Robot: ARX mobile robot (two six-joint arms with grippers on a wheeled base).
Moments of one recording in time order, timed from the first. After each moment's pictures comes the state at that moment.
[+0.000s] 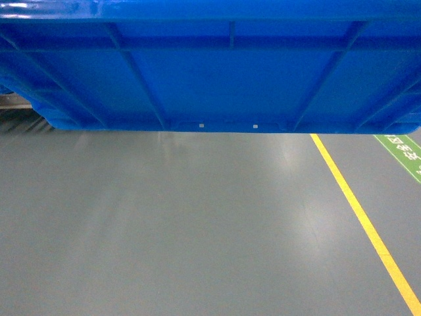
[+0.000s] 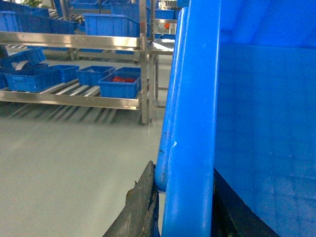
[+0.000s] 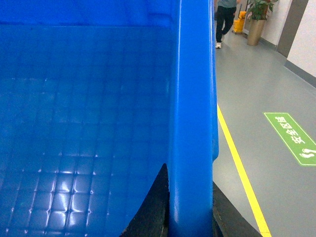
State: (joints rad) left arm -0.25 1.31 0.79 0.56 -0.35 -0.02; right arm 0.20 1.19 0.74 0.40 0.19 0.03
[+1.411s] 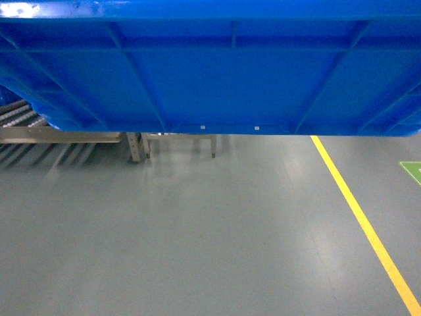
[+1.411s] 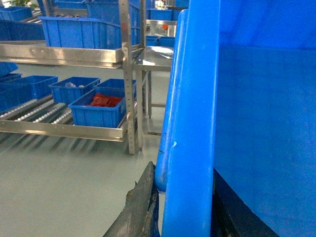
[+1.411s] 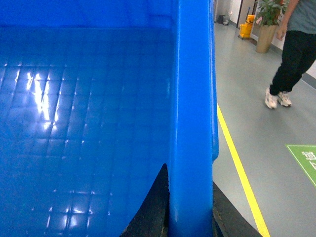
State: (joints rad) left arm -0.25 1.31 0.79 0.56 -0.35 -0.02; right arm 0.20 1.19 0.74 0.40 0.19 0.03
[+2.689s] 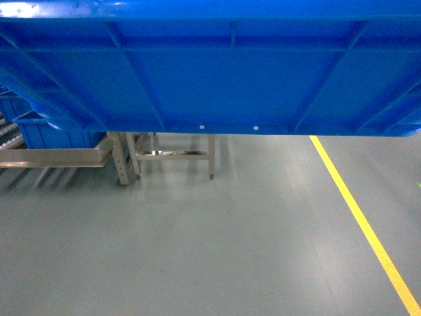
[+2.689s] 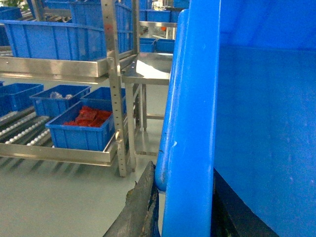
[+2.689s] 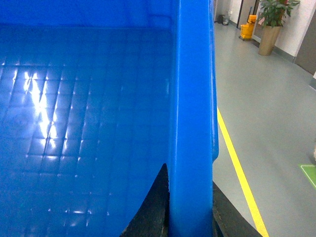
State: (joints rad) left arm -0.25 1.31 0.78 0.56 -0.35 -0.02; right arm 0.20 1.19 0.74 0.40 0.19 0.03
